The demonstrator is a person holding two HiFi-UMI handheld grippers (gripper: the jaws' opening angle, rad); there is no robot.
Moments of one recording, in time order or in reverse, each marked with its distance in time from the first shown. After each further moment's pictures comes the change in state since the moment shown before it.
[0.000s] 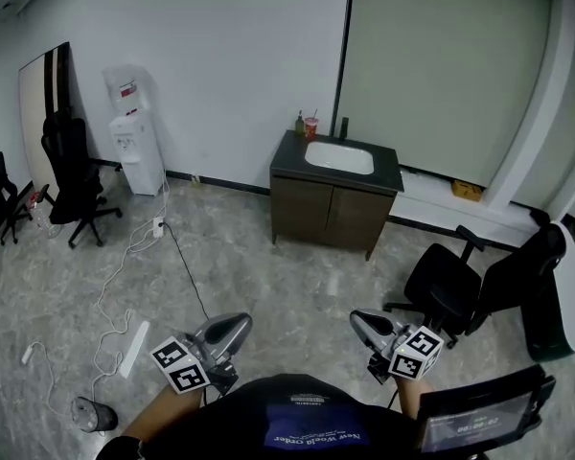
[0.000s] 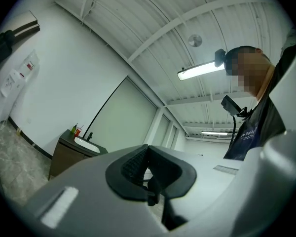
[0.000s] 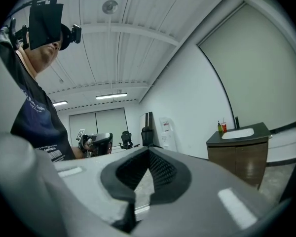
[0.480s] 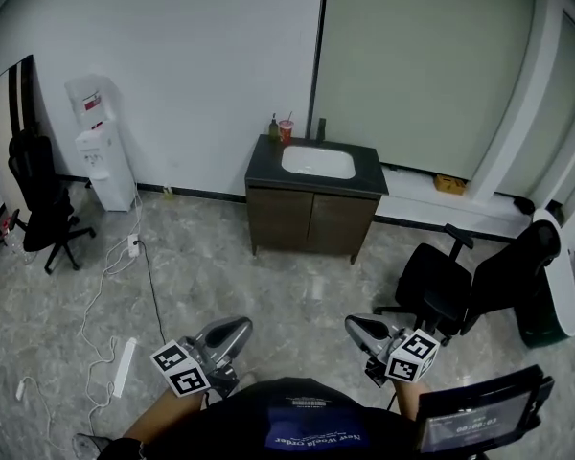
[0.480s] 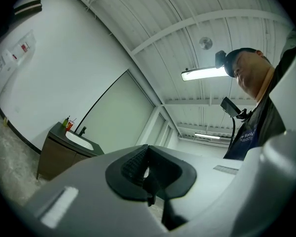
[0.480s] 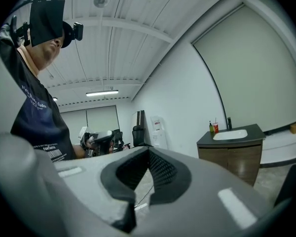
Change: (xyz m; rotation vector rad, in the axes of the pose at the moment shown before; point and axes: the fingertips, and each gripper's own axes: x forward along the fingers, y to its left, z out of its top) left arm 0.075 0.093 0.007 -0.070 0.037 -0.108; right arm 0.054 -0.075 0.006 0.005 0.018 -0.095
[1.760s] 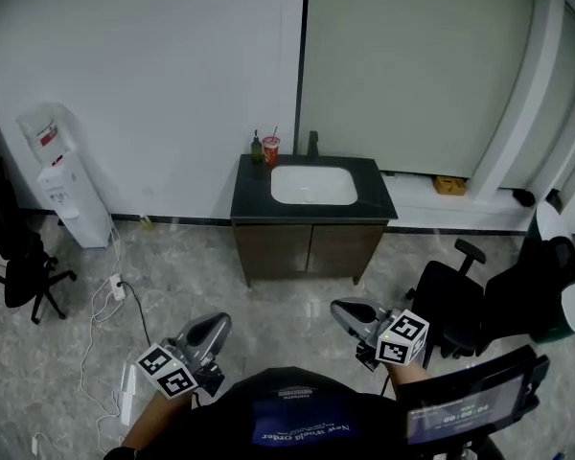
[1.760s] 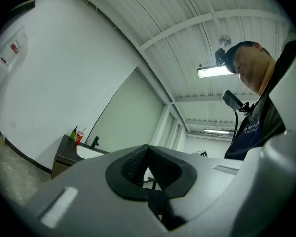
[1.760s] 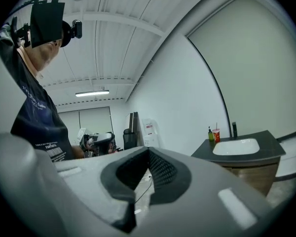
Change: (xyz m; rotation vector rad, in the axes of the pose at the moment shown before) left arm 0.121 0.273 0.095 0.050 0.036 0.042; right arm 0.224 -0.201 0.071 0.005 -0.015 -0.019
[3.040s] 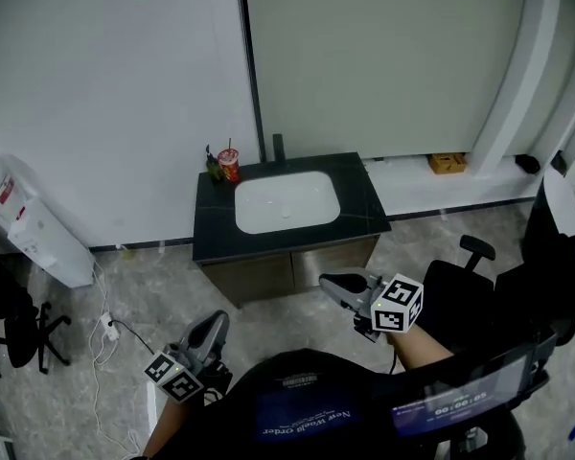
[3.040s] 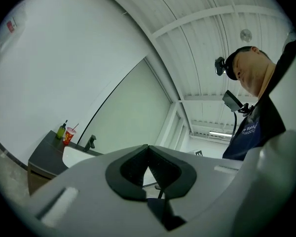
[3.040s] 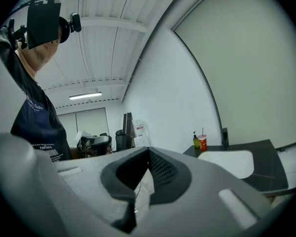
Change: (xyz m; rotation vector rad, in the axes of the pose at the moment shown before) left arm 0.251 0.128 -0.003 -0.053 0.018 0.000; right arm 0.068 -0.273 0.063 0.021 0.019 0.025
